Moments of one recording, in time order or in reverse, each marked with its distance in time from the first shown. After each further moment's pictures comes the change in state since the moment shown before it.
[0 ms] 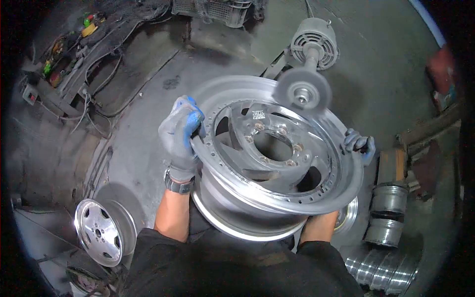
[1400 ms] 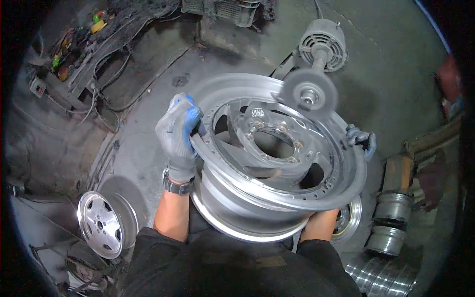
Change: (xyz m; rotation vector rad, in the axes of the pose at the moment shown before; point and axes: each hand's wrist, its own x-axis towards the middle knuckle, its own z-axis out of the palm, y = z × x) left_hand -0.005 0.025 0.010 0.144 0.016 0.055; right_hand -0.007 0.010 0.003 0.057 0.222 -0.010
